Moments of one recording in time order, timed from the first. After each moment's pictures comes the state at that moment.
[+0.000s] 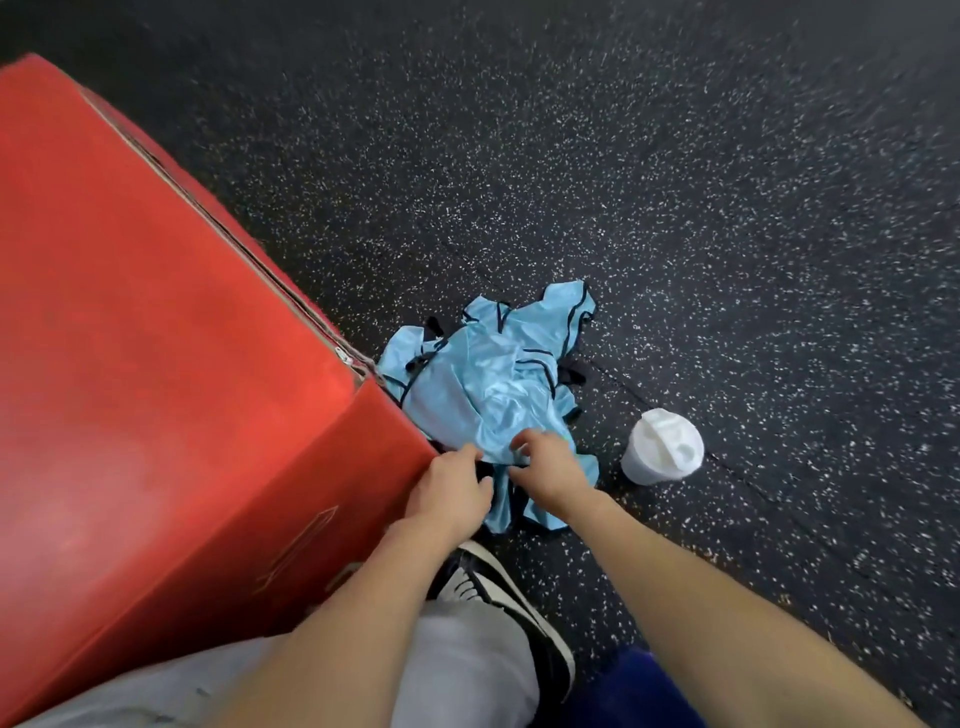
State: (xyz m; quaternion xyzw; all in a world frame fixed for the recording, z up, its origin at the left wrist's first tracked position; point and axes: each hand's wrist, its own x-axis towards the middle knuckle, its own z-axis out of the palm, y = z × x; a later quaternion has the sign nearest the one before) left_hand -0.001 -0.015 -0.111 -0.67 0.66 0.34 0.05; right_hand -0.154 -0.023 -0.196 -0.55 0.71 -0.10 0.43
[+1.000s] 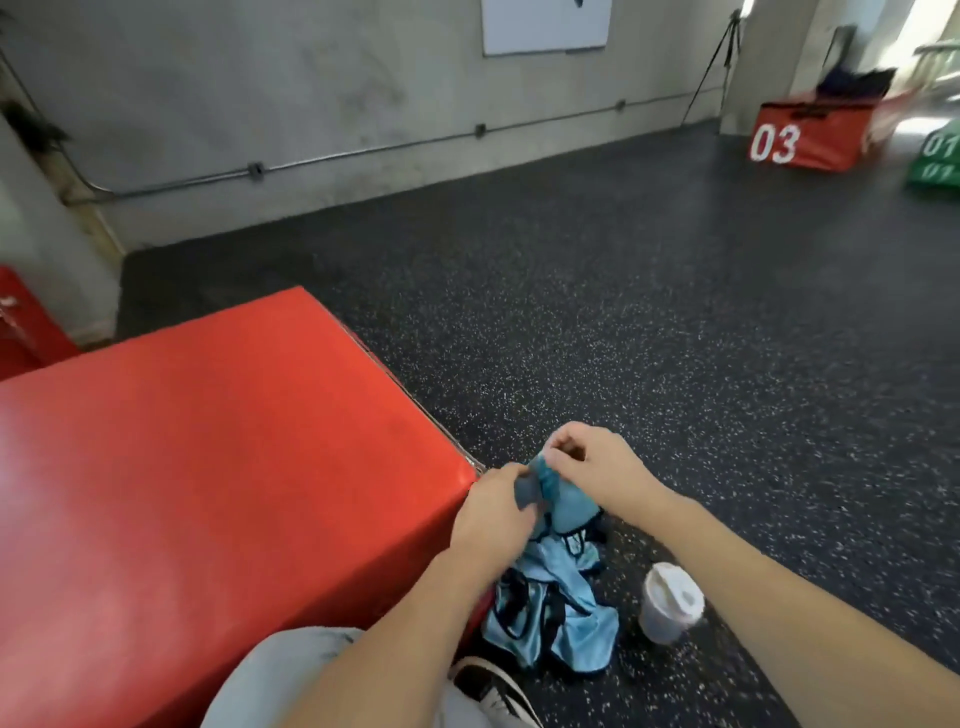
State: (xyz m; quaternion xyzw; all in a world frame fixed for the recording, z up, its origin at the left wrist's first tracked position) left_hand 0.011 0.020 0.075 -0.63 0.69 0.30 -0.22; right_hand -0.162 -0.012 0.093 -0.70 0.58 -0.30 0.30
